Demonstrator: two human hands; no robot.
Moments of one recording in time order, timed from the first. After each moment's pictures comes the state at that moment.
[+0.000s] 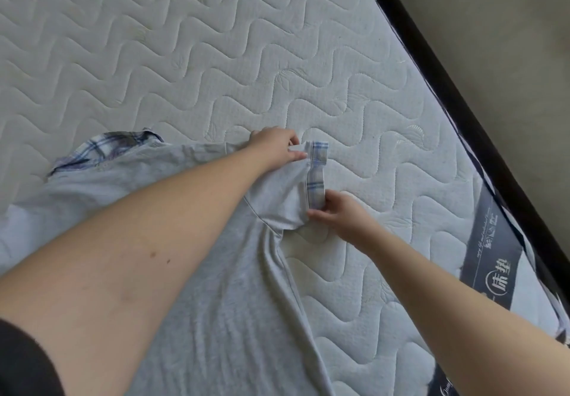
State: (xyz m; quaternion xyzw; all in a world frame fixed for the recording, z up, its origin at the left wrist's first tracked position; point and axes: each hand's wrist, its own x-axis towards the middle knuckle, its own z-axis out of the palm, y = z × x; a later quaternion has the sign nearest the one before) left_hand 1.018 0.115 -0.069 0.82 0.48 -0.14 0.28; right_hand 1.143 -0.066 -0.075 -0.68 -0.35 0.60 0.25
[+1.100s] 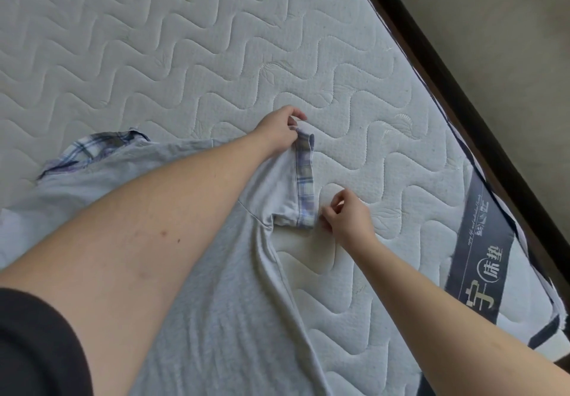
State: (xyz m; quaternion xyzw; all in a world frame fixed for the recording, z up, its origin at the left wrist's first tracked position) left_hand 1.055 0.114 -0.074 0.72 0.53 0.00 0.45; right_hand 1.144 -0.096 -0.080 -0.81 -0.25 0.46 0.26
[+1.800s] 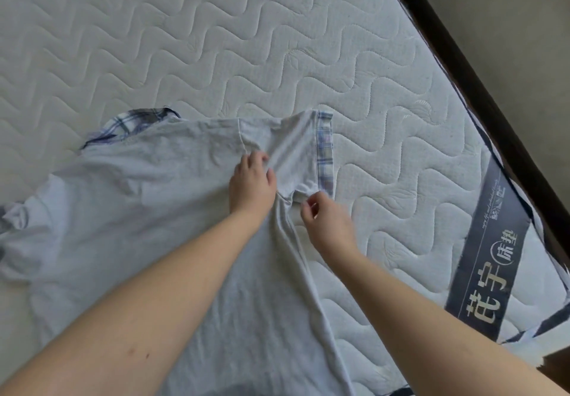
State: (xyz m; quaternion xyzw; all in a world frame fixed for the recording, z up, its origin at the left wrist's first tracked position) left_hand 0.945 -0.021 -0.061 0.73 0.64 0.08 0.23; right_hand 1.068 -0.122 -0.058 -0.80 -0.42 0.38 0.18
